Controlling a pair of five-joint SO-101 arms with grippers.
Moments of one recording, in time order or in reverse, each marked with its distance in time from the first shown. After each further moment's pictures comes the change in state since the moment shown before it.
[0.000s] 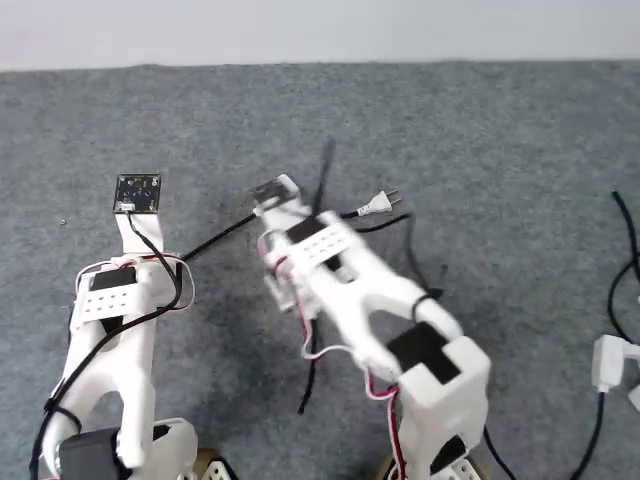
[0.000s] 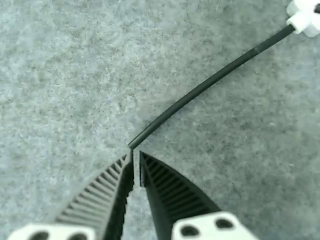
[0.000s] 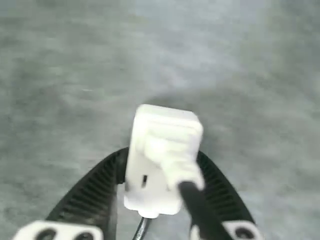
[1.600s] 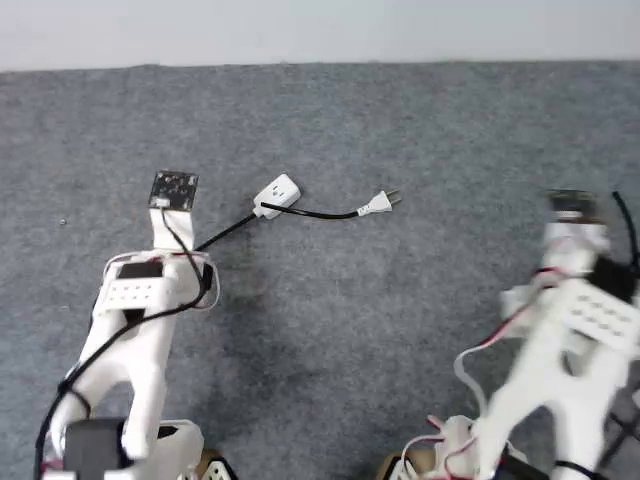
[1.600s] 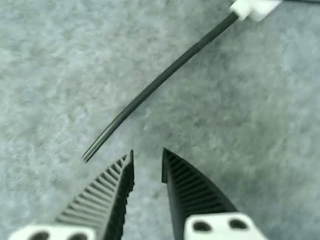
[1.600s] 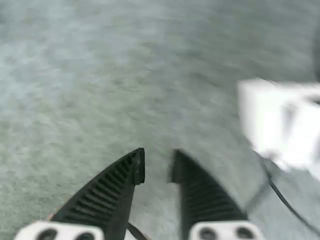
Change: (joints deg) left arm 8.2 5.3 -3.9 1.1 2.4; right arm 57.5 -46.4 25.1 18.7 32.4
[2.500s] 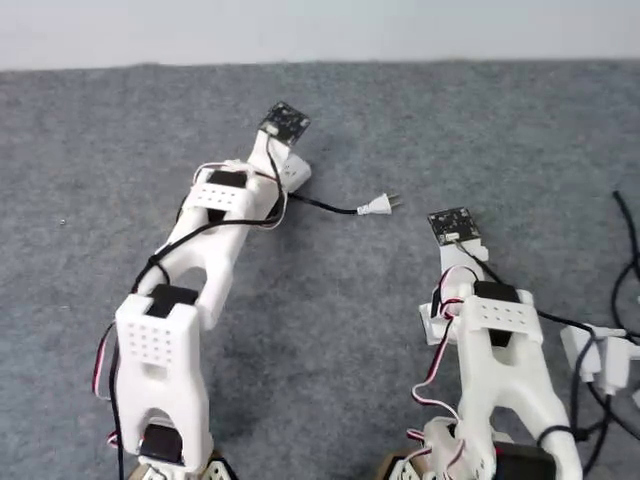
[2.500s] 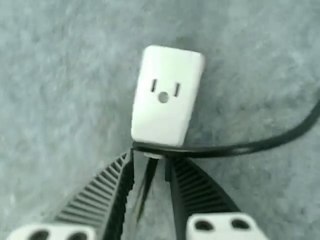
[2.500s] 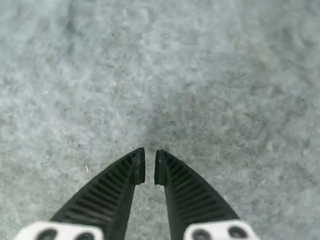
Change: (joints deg) left arm 14.0 50.5 -58.4 0.8 -17.8; right arm -17.8 4.7 22.7 -32.2 -5.7
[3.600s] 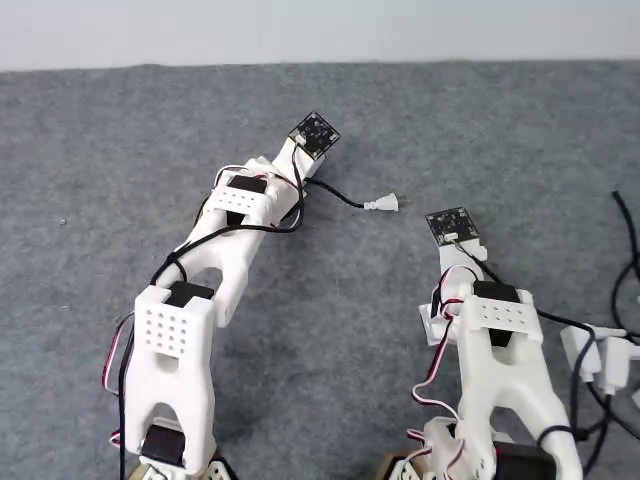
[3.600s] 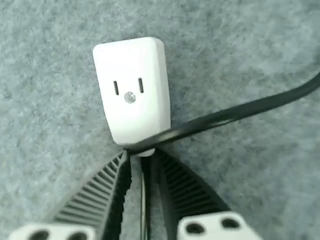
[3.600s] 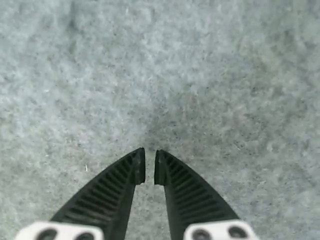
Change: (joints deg) left arm 2.5 7.5 -4.0 -4.1 -5.9; right arm 0.1 0.0 0.0 0.0 0.4
